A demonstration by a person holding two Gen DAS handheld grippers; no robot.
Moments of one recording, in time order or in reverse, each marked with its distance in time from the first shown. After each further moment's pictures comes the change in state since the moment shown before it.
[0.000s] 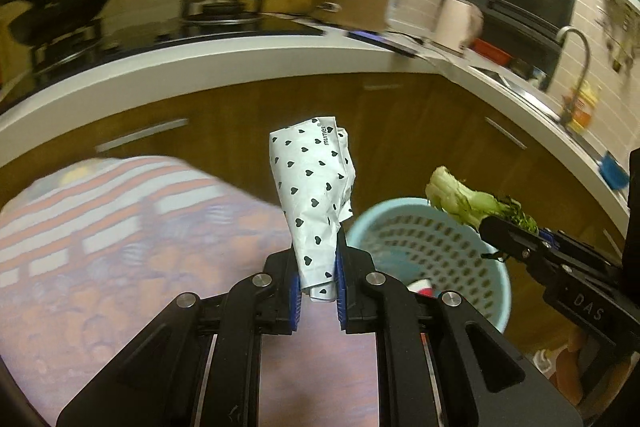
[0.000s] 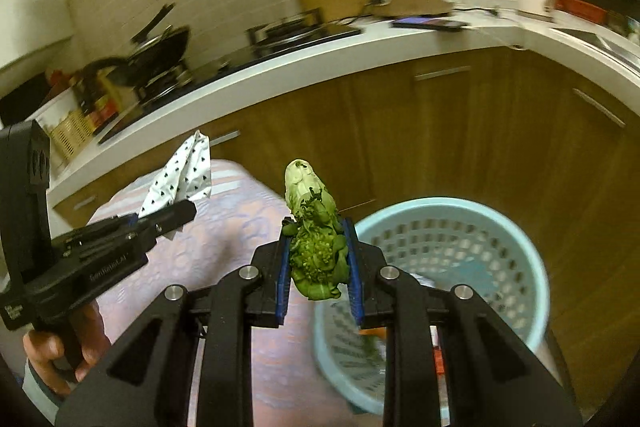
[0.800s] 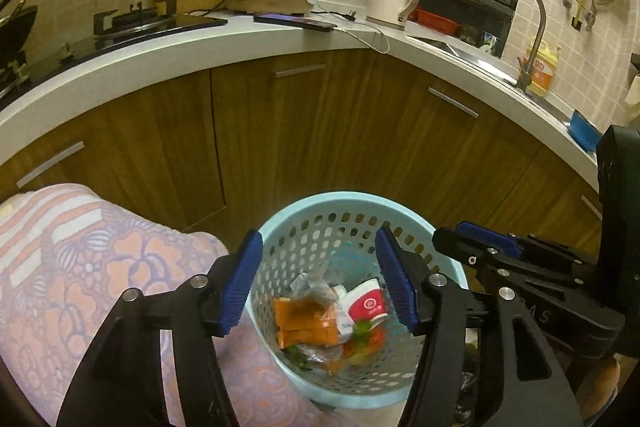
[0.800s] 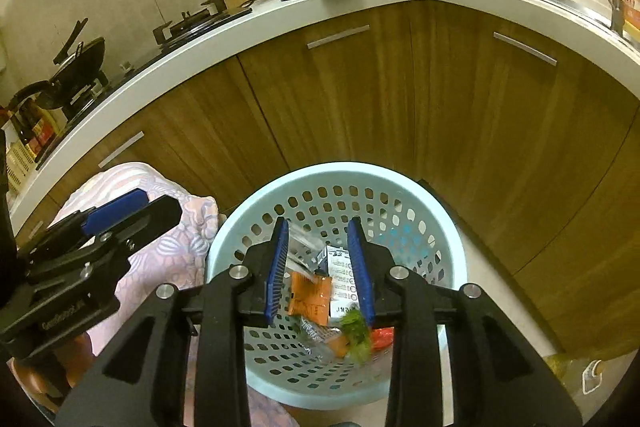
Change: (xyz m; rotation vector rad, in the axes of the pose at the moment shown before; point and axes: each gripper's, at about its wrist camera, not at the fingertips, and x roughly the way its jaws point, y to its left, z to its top) left arm 0.043 -0.074 -0.005 0.122 0.025 -0.115; right arm 0.008 -0.073 -0.017 0.126 0.082 -0.173
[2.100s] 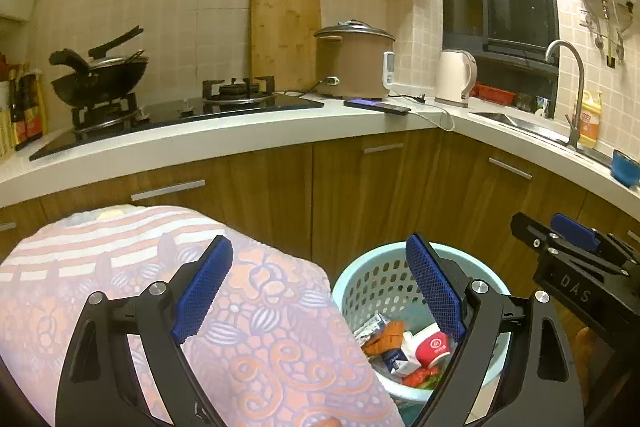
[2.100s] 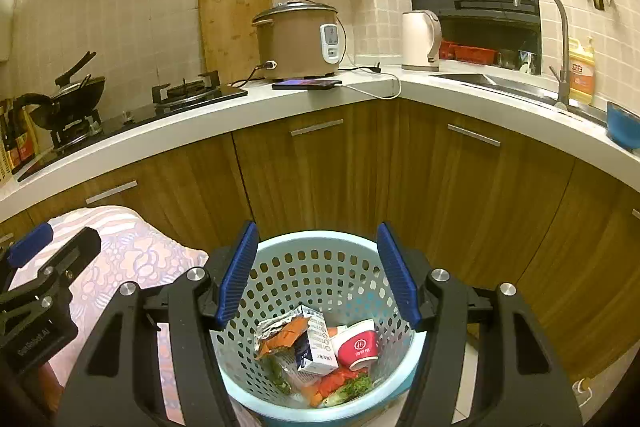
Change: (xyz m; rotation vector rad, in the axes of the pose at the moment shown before) left arm -0.094 0.009 -0.042 -0.047 -0.326 0.299; right arm -0.069 0.041 -0.032 -0.064 -0.354 -0.178
